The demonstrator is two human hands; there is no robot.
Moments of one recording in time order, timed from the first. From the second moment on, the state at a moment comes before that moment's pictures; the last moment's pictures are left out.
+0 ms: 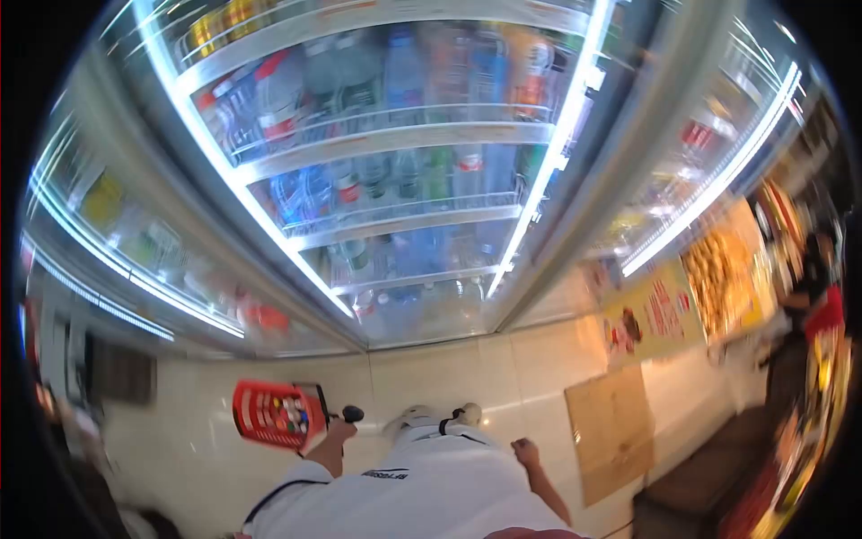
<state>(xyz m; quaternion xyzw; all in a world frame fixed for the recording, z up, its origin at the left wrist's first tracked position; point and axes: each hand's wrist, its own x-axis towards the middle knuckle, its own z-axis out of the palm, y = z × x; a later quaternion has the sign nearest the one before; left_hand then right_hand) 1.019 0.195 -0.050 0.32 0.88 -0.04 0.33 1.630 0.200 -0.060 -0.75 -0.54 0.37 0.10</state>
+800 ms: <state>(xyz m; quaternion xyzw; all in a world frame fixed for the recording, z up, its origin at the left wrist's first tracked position) 1.033 0.166 0.008 0.42 0.78 -0.01 0.46 1.381 0.361 -0.021 -0.53 -0.74 0.42 0.05</state>
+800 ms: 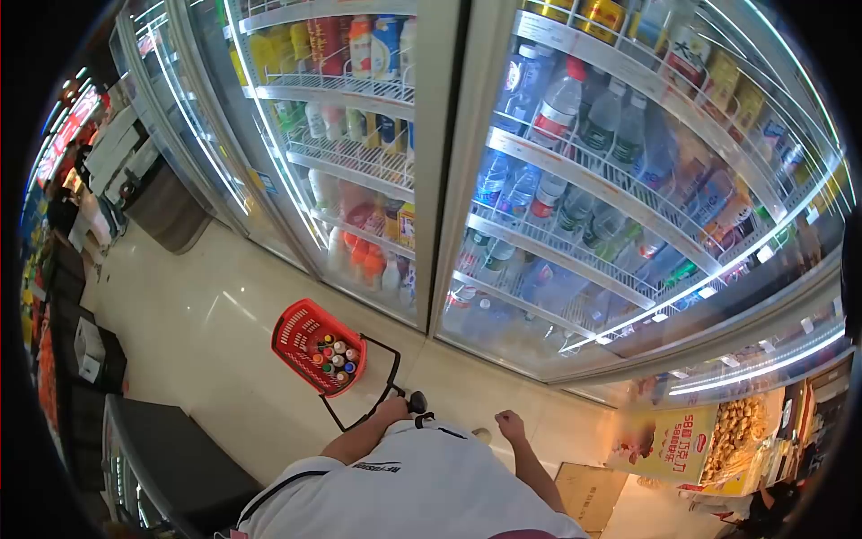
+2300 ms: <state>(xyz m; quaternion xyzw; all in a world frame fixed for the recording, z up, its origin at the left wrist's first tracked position) 0.897 0.080 0.044 0.24 0.92 0.16 0.25 1.115 0.463 0.145 -0.41 -0.68 0.58 0.19</state>
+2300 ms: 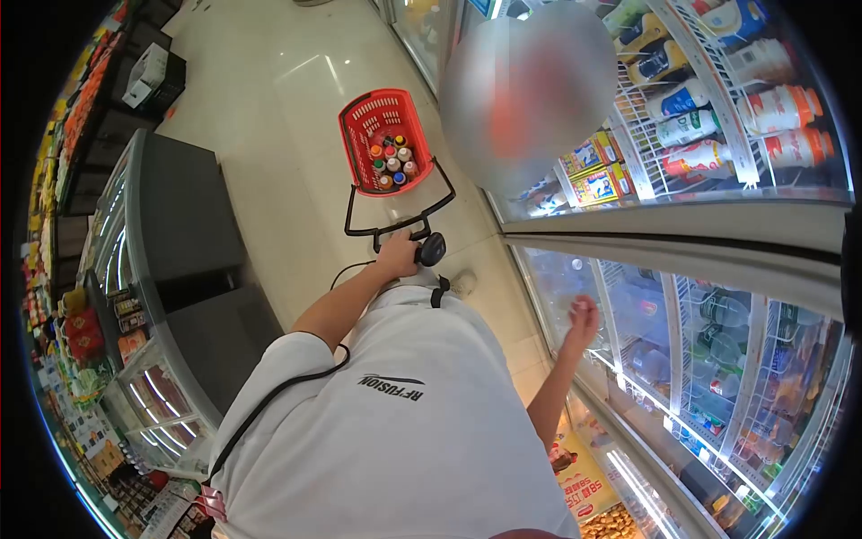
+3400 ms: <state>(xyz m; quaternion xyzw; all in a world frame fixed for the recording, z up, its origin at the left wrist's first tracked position) 0.737 0.011 0.062 0.59 0.71 0.28 0.26 0.966 0.453 0.254 -0.57 -0.69 0.12 0.44</state>
